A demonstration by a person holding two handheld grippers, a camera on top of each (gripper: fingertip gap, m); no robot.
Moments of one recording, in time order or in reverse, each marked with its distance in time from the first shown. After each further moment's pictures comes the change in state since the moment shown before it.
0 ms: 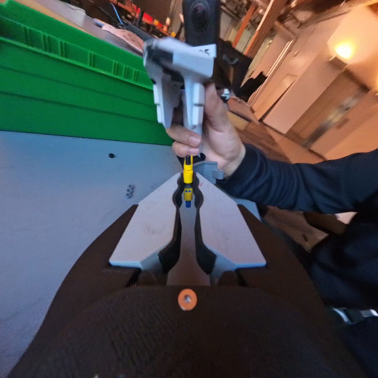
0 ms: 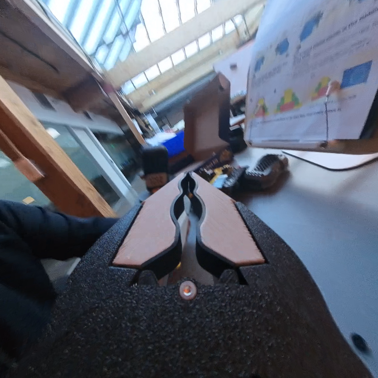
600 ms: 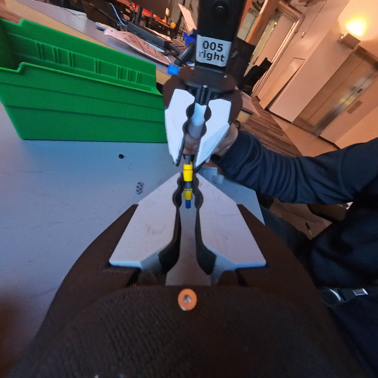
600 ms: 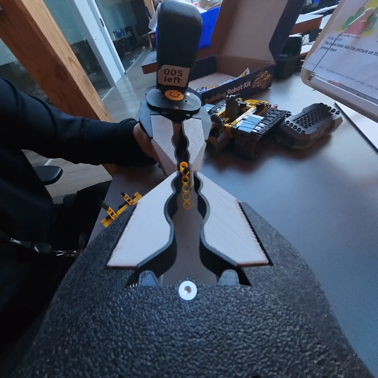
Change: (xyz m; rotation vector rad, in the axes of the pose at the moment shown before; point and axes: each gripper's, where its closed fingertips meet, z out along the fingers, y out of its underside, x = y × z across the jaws) left arm 0.000 -0.008 -0.023 -0.034 -0.007 0.056; right arm -0.021 0.075 0.004 -0.514 -0.107 -0.292
